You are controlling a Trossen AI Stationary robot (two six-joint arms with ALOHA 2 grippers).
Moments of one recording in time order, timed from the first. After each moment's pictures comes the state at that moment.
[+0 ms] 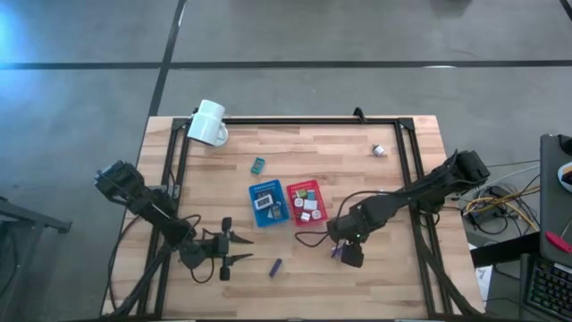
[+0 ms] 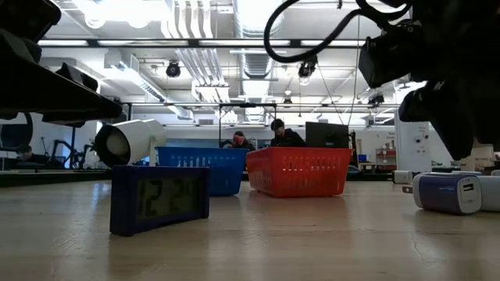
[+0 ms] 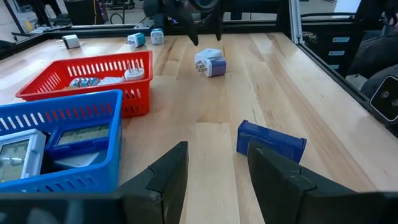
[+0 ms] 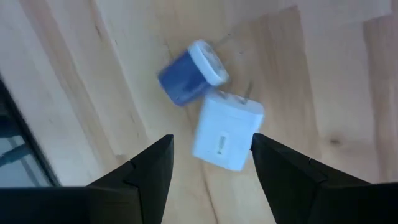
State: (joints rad) left arm -0.81 1.66 0.34 0.90 -0.78 -0.29; right arm 0.36 1.61 1.00 -0.75 -0.24 0.71
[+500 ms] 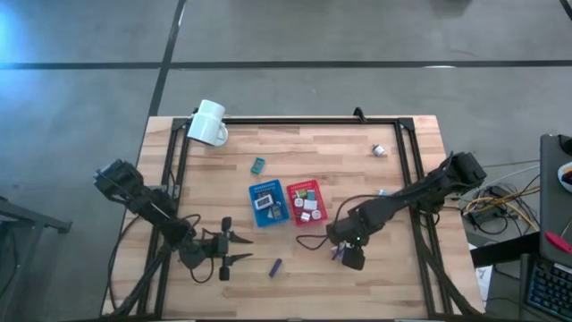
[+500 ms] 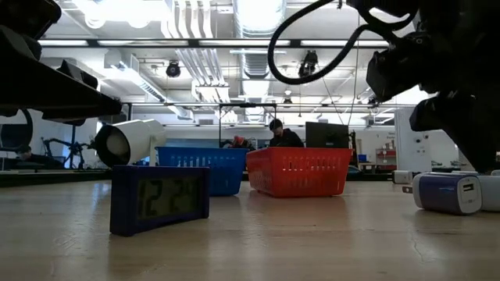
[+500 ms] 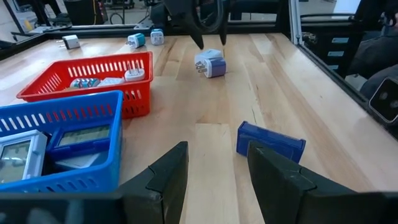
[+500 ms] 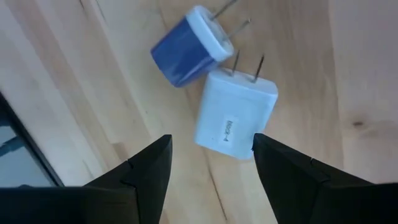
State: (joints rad) left arm -0.81 1.64 0.34 0.89 -0.78 -0.29; right arm 0.37 1.65 1.00 -0.77 -0.29 0.74
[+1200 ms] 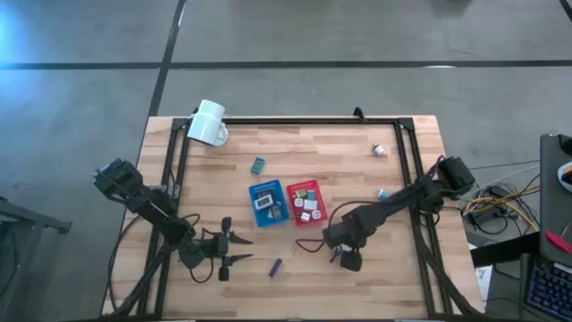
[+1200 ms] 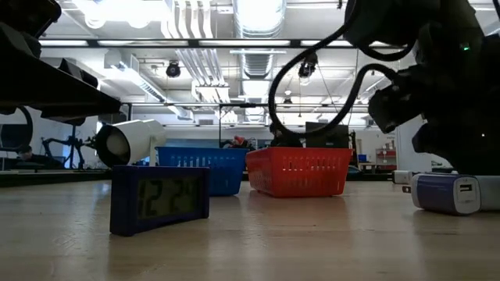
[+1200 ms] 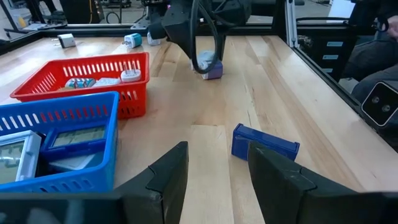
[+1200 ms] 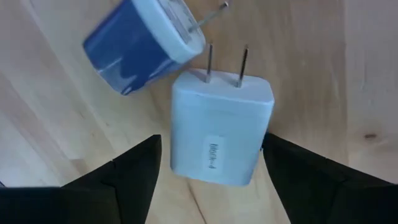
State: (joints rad) left arm -0.81 1.63 0.34 0.89 -0.76 -0.30; right arm 0.38 1.78 0.99 -0.75 -0.28 0.73
